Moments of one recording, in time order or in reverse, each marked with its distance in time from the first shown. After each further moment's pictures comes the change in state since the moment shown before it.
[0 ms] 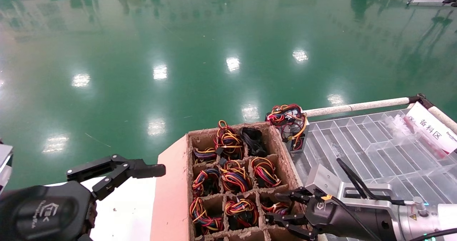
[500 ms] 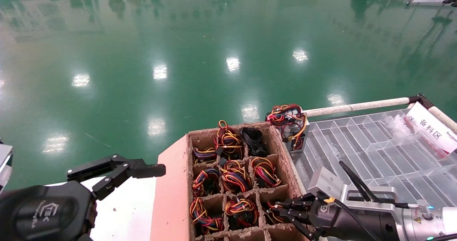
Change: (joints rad) left arm 0.000 0.000 0.001 0.000 0.000 0.000 0.000; right arm -0.004 0.017 -0.002 0.022 -0.015 0.005 0.026
